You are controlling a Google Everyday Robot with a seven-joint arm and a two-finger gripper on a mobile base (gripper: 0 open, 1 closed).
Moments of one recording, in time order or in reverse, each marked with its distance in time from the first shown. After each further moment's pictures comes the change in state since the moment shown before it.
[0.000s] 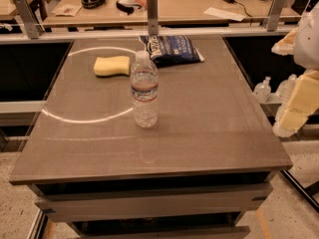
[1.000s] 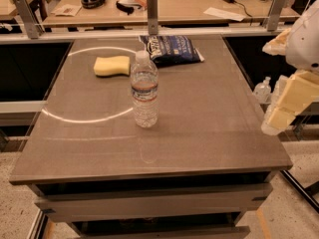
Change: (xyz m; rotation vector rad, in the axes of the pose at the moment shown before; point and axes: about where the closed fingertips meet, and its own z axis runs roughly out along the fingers) arm -0.017 -0.001 0.007 -0.003 -0.089 -0.004
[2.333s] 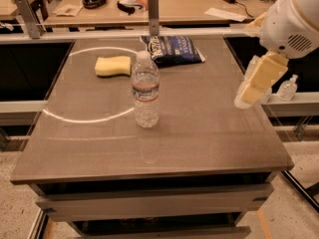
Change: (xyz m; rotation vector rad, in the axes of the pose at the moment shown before) arm -0.037 -0.050 0.019 0.079 -0.111 -0.018
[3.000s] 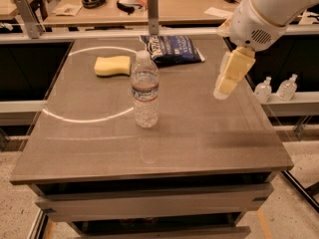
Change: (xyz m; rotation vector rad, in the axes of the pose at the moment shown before) arm -0.028 -0.027 0.046 -0.073 -0.002 -0.074
